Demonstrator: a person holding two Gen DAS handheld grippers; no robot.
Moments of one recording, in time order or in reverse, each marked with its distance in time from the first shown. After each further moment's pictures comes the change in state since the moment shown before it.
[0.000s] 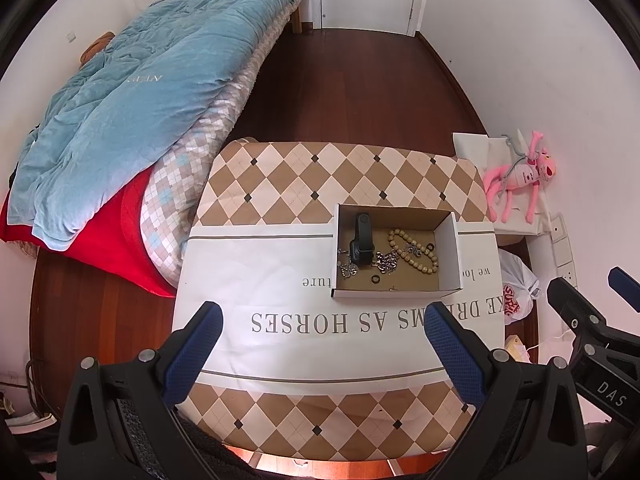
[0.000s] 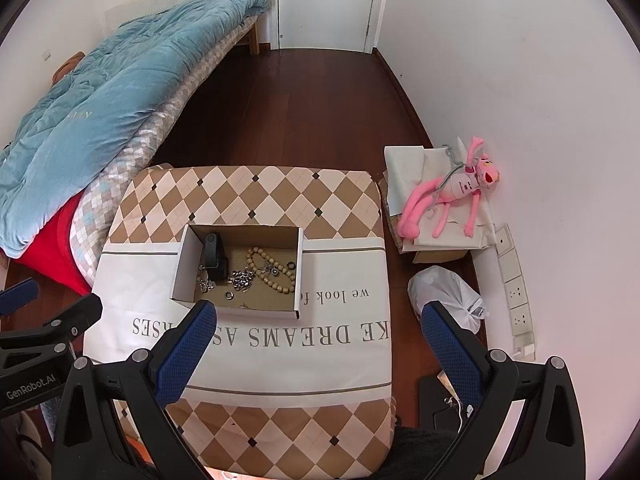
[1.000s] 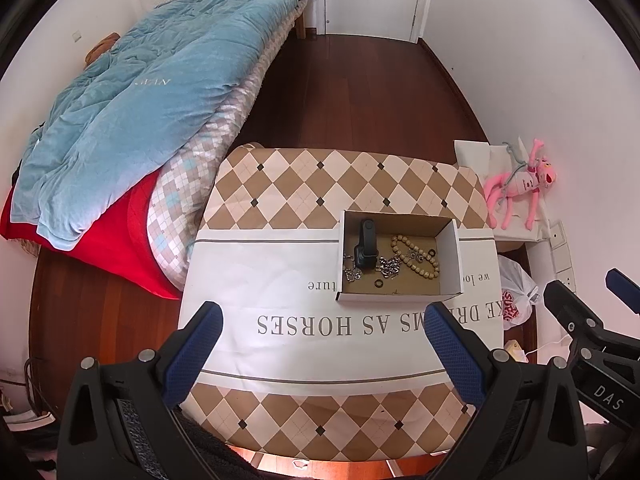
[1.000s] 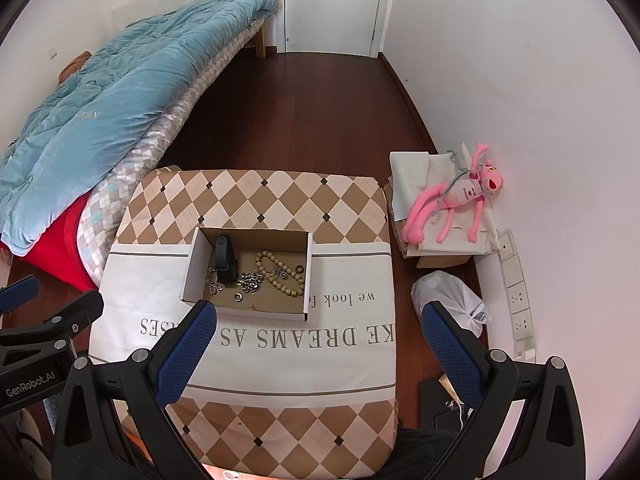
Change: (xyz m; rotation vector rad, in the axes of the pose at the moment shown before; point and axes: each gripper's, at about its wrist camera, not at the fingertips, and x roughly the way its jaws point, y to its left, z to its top) left arm -0.009 0.005 0.001 -0.009 -0.018 0.008; right arm -0.012 0.008 0.002 -0.020 -0.013 0.014
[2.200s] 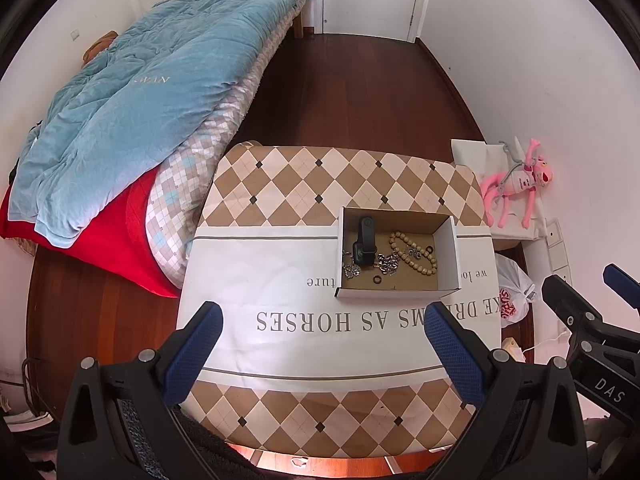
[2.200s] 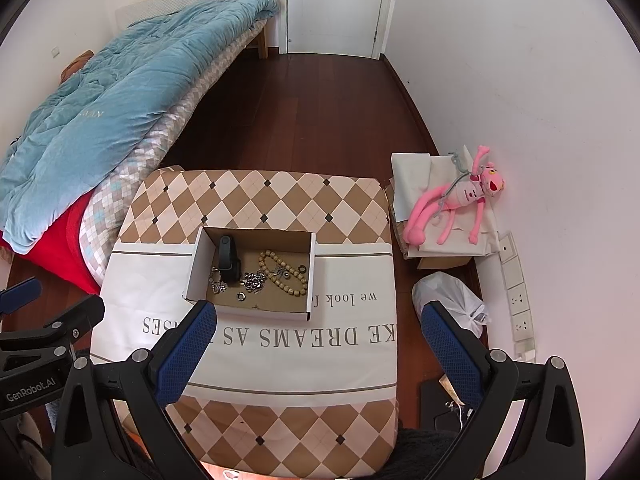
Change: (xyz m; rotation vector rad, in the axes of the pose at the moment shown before) left arm -0.005 0.000 -0.004 -0.003 0.002 -0.009; right arm -0.002 0.004 -0.001 -0.003 -0.002 0.006
